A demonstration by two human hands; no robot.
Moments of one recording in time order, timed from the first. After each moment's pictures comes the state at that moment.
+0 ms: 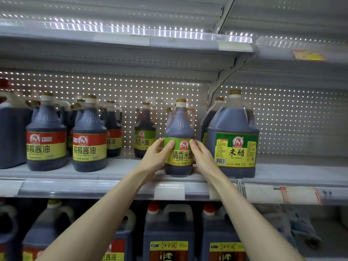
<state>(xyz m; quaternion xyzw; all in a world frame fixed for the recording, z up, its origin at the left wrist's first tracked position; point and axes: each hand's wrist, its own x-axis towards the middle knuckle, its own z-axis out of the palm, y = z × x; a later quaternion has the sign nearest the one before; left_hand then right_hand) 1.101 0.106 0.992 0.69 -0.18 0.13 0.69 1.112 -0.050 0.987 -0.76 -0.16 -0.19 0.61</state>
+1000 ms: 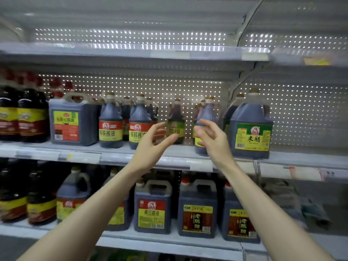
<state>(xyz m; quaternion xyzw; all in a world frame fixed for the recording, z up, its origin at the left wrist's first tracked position) 0.939 0.203 0.998 0.74 -0.22 0.29 0.57 0.961 0.019 1.008 -0.69 -0.24 -0.28 0.62</state>
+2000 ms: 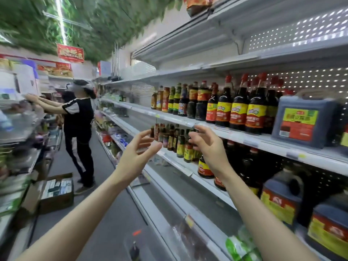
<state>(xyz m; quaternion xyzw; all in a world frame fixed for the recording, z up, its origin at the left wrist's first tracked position) 0.571 0.640 0.932 0.74 0.17 0.50 0.41 0.754 0.535 0.953 -0.54 -0.53 0.07 0.65</state>
